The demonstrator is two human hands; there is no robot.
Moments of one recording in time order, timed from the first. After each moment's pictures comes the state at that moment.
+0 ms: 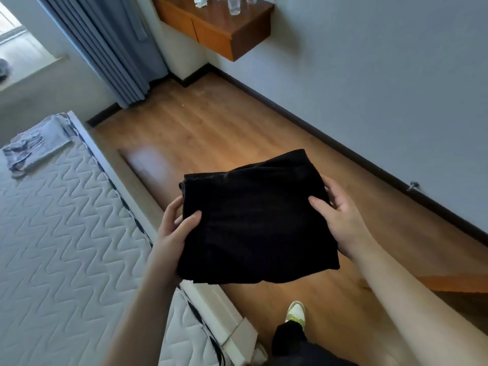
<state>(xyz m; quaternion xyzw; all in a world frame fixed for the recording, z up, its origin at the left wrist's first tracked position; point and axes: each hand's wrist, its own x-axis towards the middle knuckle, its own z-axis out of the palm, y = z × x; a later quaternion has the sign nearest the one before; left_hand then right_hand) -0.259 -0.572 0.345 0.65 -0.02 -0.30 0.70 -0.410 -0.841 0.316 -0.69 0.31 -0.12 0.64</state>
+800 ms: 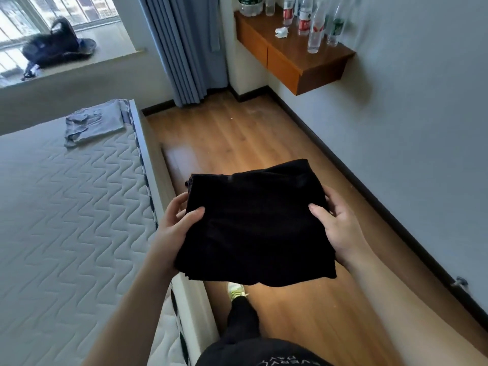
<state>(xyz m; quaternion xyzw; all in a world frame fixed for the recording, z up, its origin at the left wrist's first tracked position) -0.147 -0.568 0.347 0.64 0.06 -0.21 0.74 -0.239 -0.867 0.331 -0.74 0.21 -0.08 0.64</state>
